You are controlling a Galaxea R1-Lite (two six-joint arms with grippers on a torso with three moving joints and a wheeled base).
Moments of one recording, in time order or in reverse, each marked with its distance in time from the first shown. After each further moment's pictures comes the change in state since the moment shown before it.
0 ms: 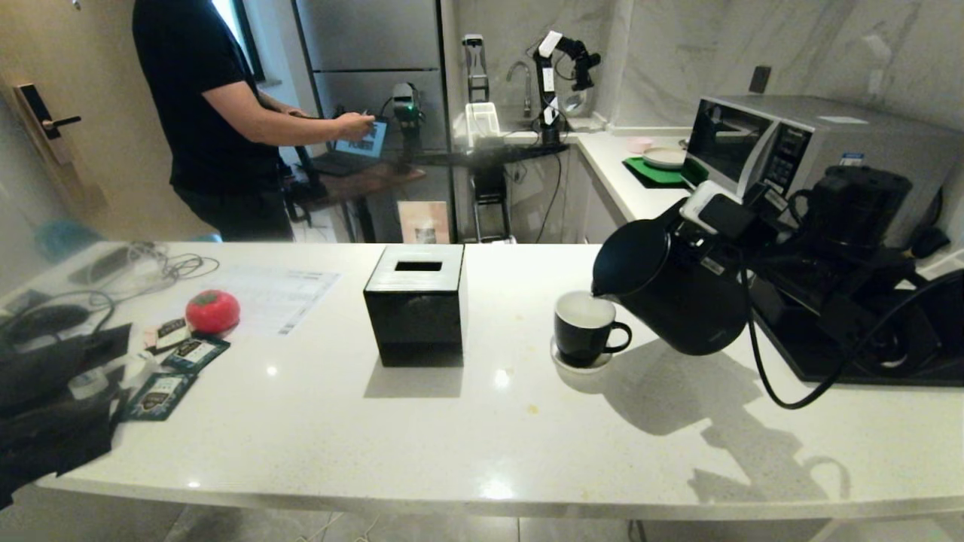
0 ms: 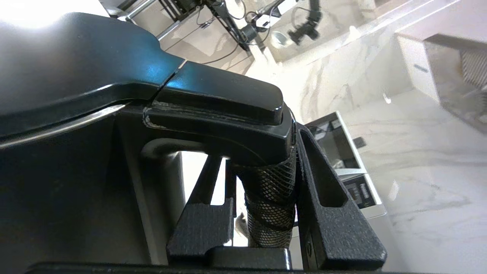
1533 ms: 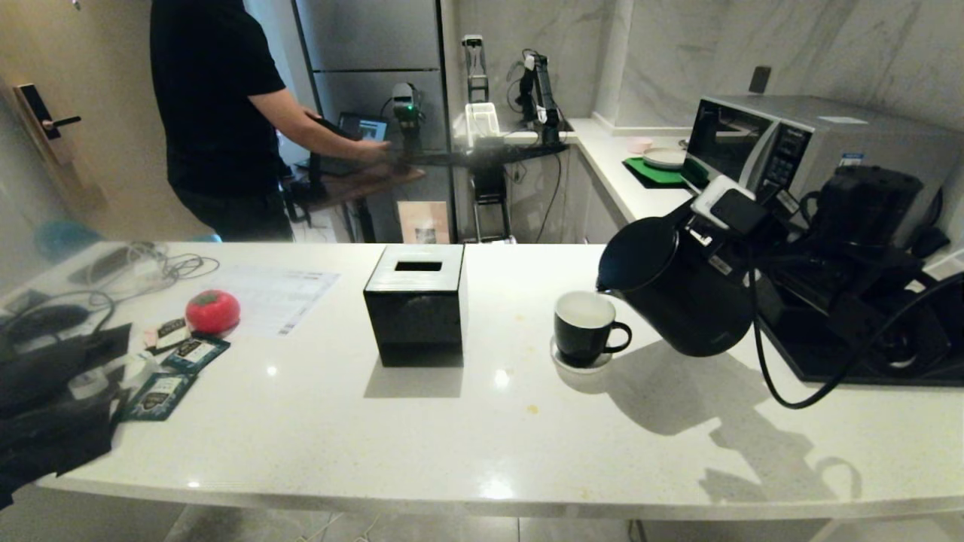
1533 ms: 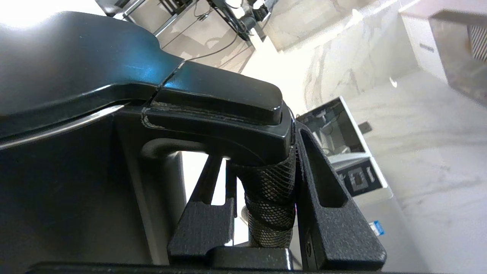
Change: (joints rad) left arm 0.000 0.000 0.000 0.000 0.000 0.000; right arm -0.022 -0.012 0.011 0.008 -0.014 0.064
